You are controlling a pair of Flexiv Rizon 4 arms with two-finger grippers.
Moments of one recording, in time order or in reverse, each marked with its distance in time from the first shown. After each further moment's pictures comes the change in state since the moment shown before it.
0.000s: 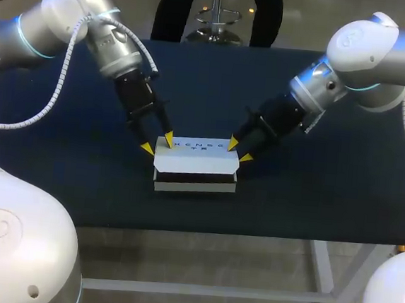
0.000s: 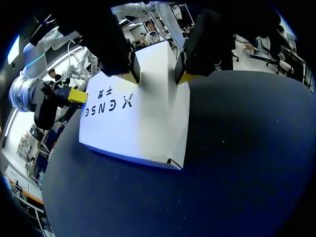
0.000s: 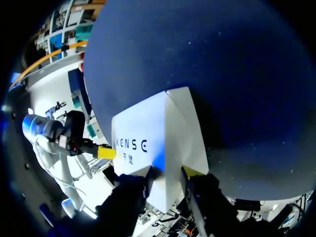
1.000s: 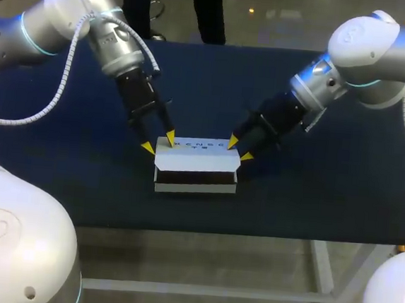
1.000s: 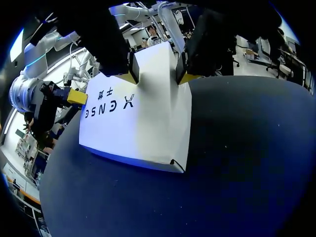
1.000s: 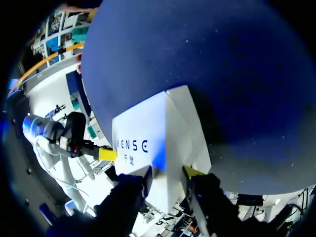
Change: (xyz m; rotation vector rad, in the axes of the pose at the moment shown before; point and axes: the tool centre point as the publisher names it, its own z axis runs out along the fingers) left arm 0.005 0.005 -0.002 -0.055 0.002 -0.018; right arm 0.004 -0.003 -0.004 0.026 0.004 0.043
